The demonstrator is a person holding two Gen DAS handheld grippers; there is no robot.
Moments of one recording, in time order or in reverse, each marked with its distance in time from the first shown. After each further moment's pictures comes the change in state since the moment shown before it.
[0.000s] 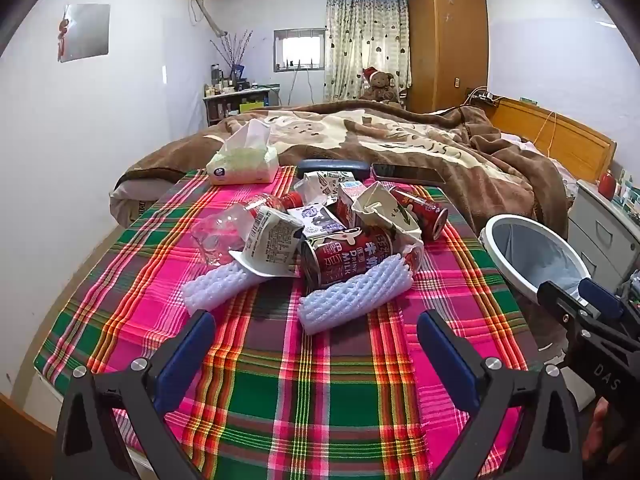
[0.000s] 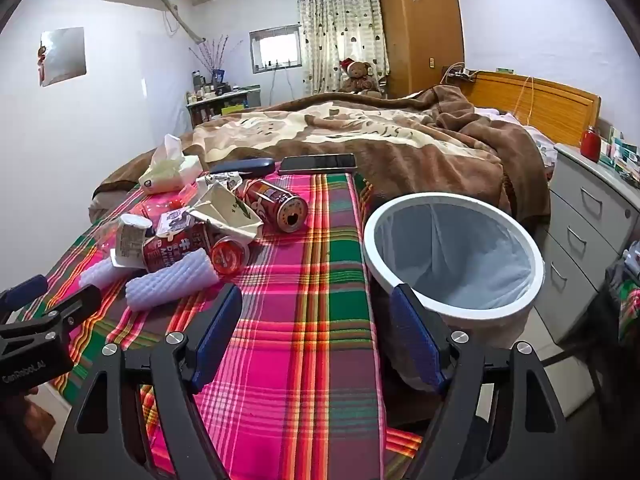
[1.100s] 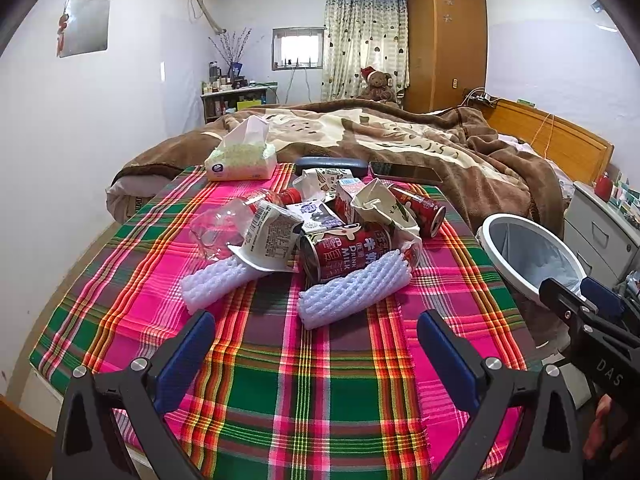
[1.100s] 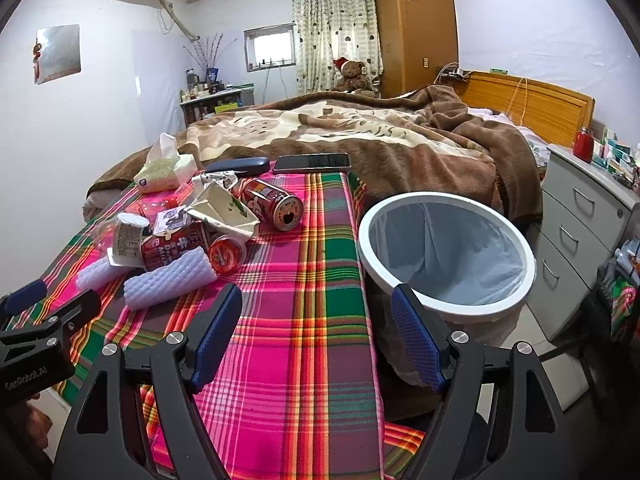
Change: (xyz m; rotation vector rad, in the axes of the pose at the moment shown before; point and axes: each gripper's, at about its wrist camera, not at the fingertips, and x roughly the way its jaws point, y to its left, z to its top) left arm 0.001 0.003 -0.006 -0.009 -0.007 -0.018; right arm -0.005 0.003 0.001 -0.004 0.022 -0.033
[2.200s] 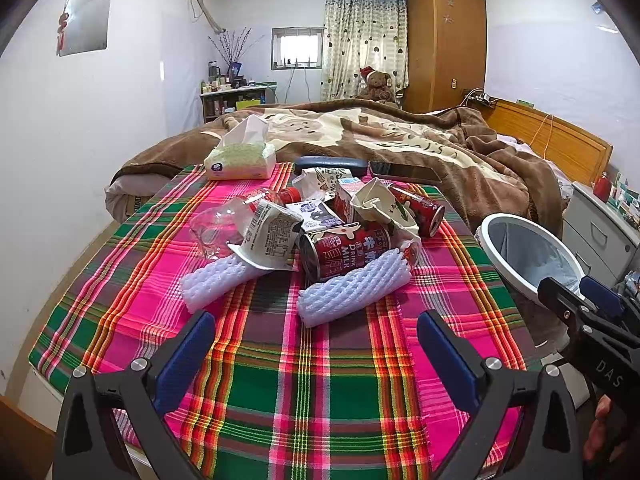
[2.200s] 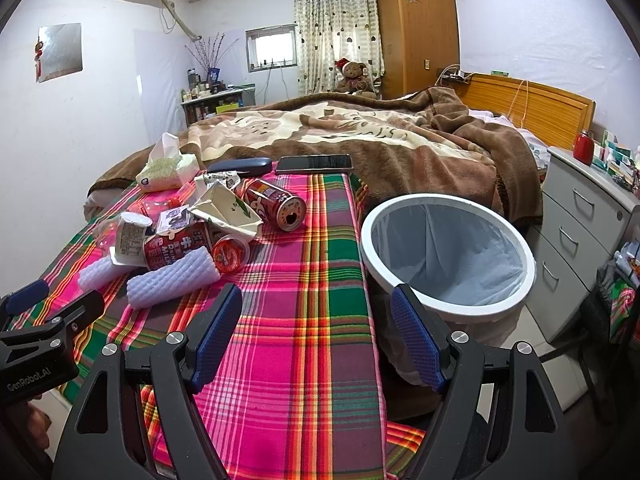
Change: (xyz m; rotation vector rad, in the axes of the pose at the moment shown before) left arm 0.000 0.003 0.001 0.000 0.002 -0.008; right arm -0.002 0.003 0.002 -0.006 0.000 -0.002
